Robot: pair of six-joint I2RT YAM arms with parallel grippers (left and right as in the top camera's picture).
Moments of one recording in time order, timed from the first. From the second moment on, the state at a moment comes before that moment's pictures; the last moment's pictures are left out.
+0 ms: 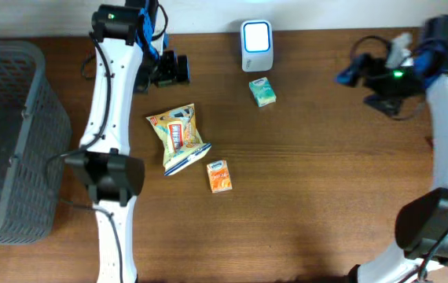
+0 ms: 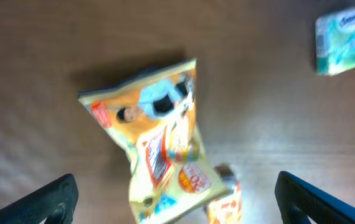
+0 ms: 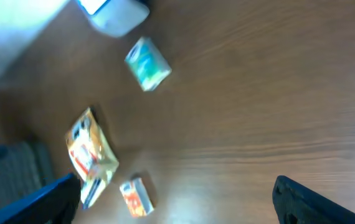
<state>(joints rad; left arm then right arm) -0.16 2.38 2.66 -1.68 0.14 -0.25 -0.20 1.84 1.83 -1.20 -0.50 0.25</state>
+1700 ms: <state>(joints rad) -0.32 2.07 2.18 -1.37 -0.02 -0.40 0.03 1.92 1.80 -1.18 -0.58 0.27</state>
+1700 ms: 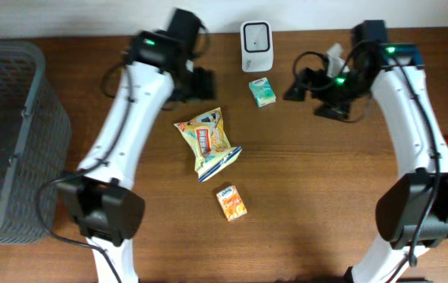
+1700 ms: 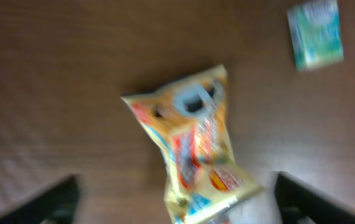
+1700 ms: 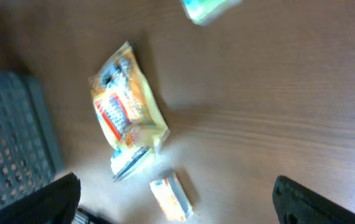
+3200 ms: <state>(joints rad) -0.42 2.20 1.70 -0.85 0.41 -0.36 0.27 2.08 1.57 -1.21 -0.31 0.42</state>
